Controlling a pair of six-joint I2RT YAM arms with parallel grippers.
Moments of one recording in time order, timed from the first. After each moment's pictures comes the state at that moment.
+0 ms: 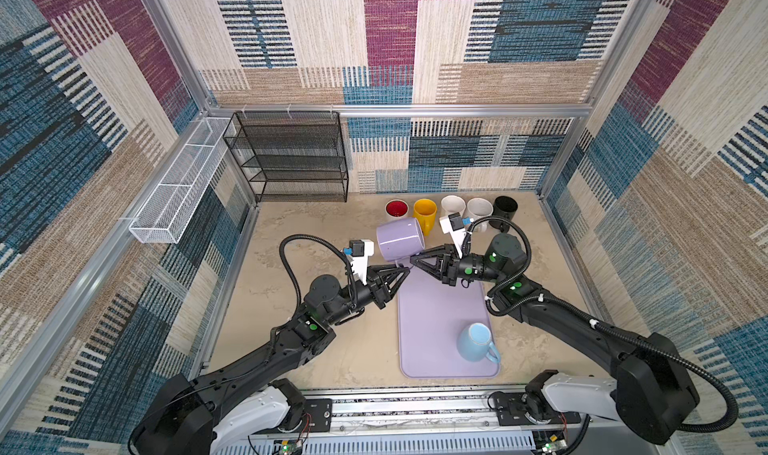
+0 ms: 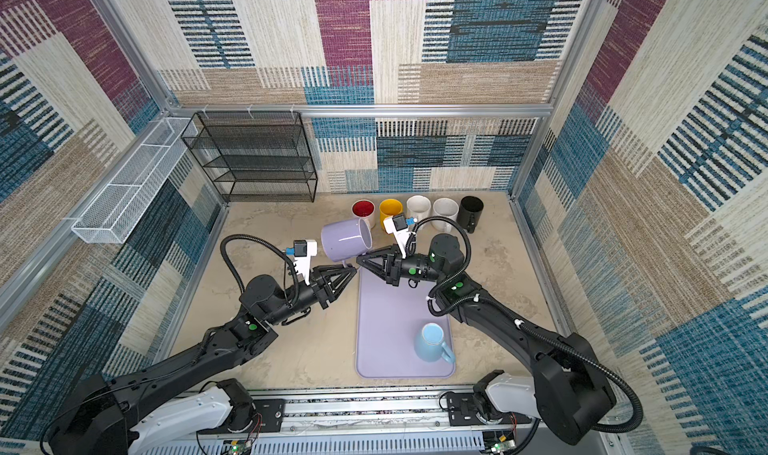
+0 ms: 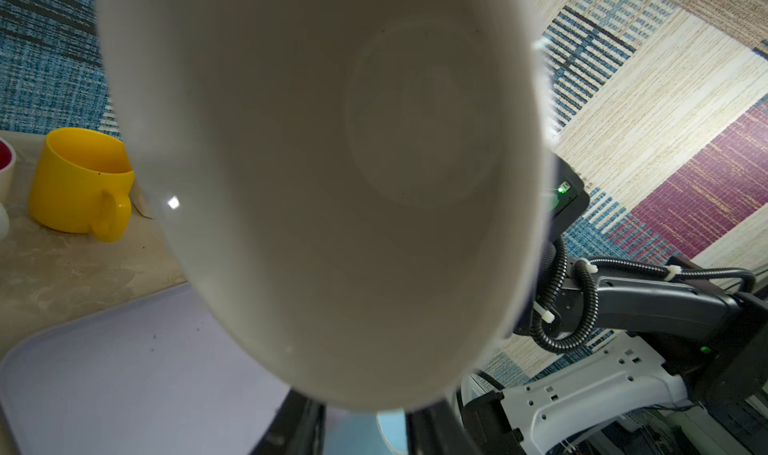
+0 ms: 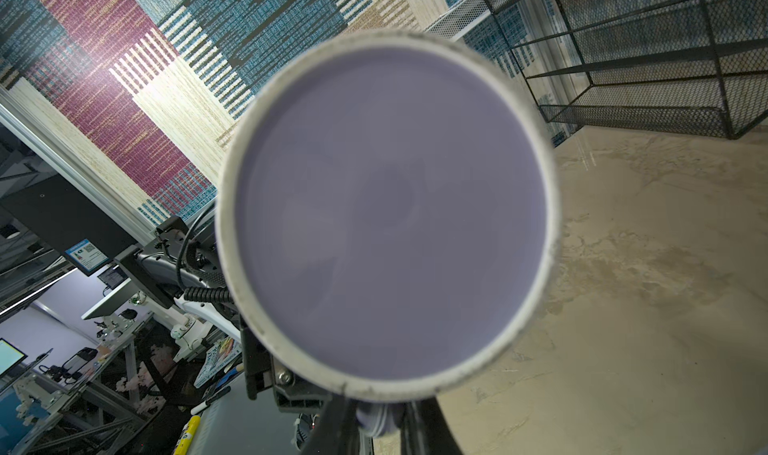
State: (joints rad) left arm -0.71 1.05 0.53 0.63 0.35 -0.66; right arm 0.54 1.26 0.77 0.57 -0.86 0.64
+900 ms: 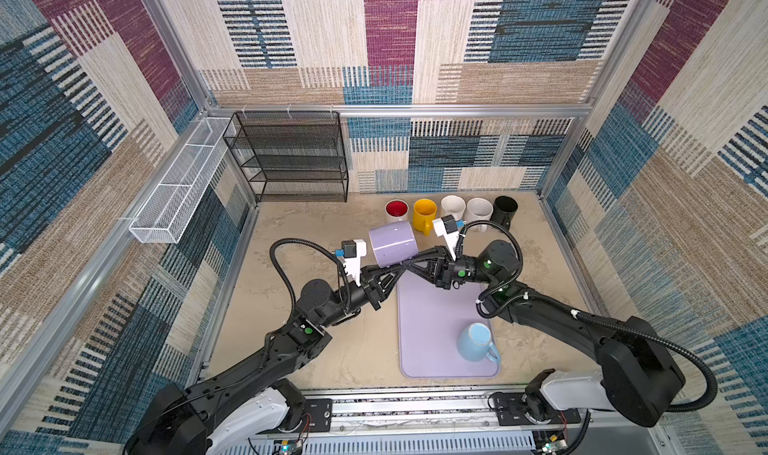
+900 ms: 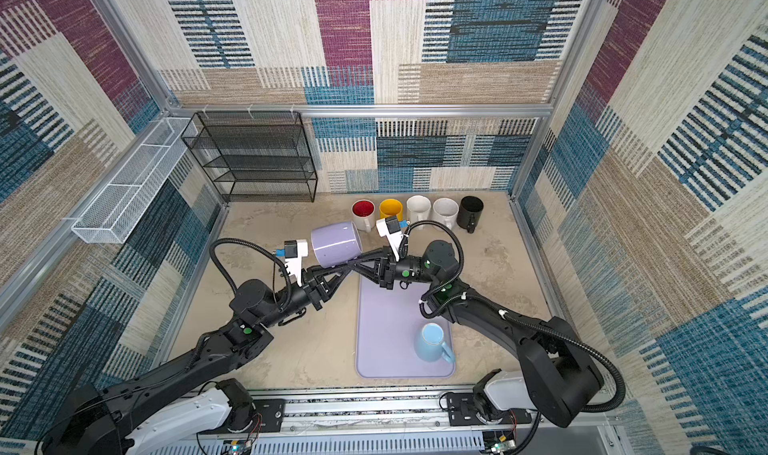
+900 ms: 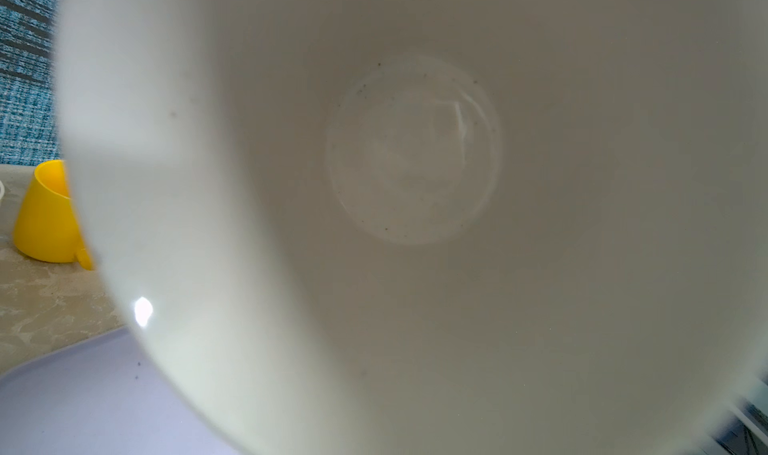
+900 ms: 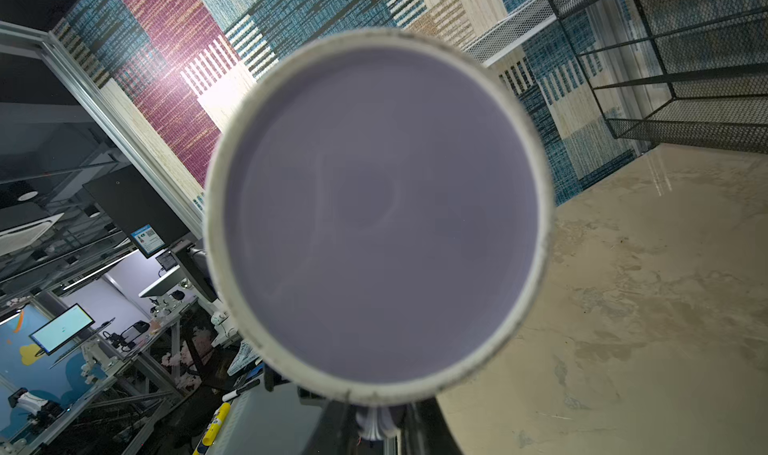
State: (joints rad) left arm -0.70 1.00 0.50 0.68 0.35 -0.67; right arm 0.60 1.35 0.74 0.85 -0.91 0.77
